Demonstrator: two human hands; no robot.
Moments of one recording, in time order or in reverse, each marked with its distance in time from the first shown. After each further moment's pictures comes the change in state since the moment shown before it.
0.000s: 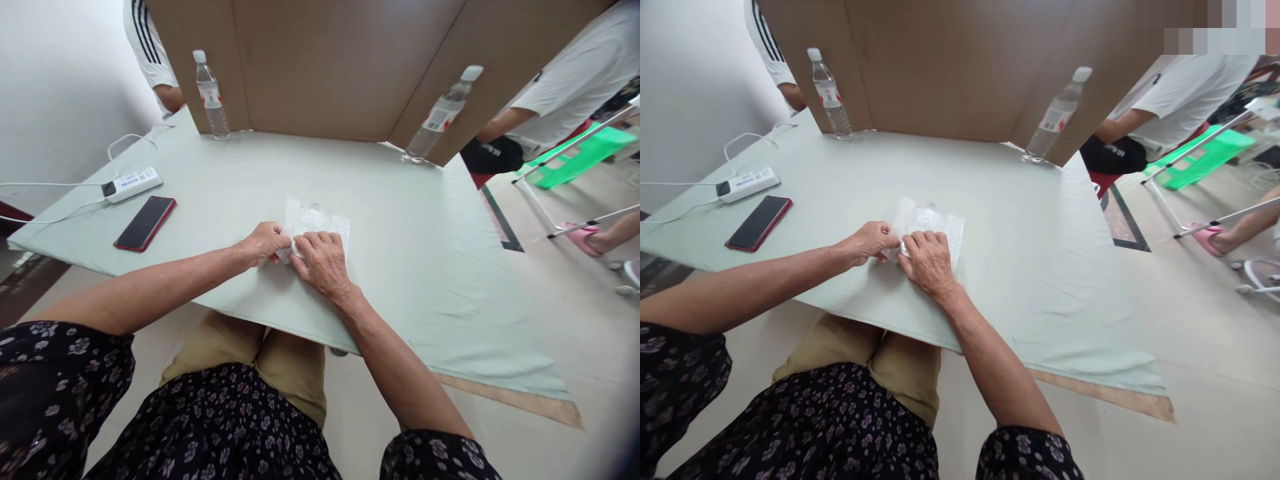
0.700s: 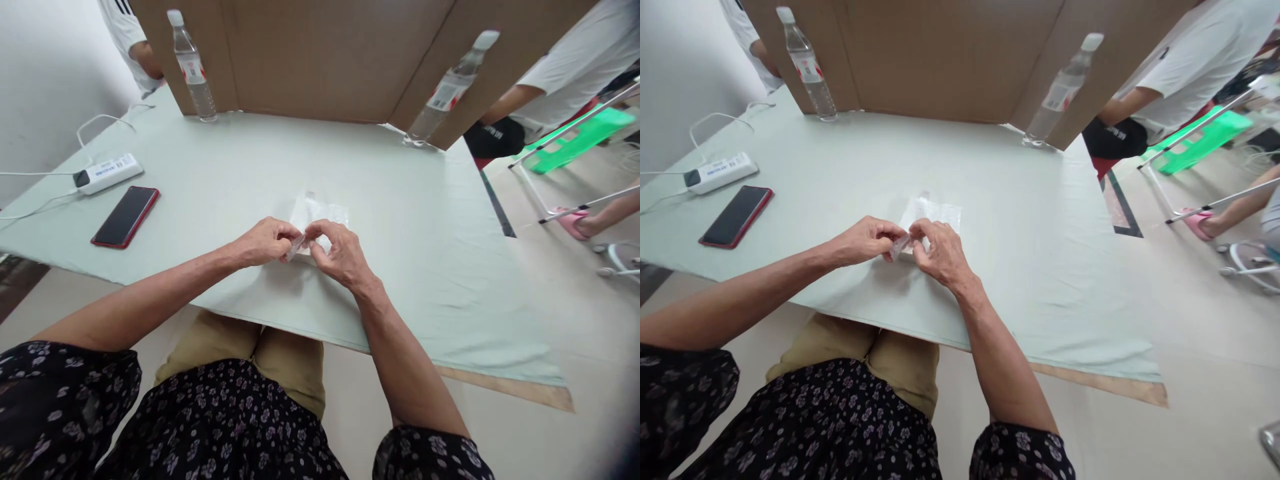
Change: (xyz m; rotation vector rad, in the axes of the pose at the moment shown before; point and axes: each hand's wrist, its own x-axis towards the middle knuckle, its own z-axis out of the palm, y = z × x) left_hand -0.005 -0.007 -0.009 0.132 -0.382 0.374; right_hand -0.004 0.022 -0.026 0.570 0.020 0.202
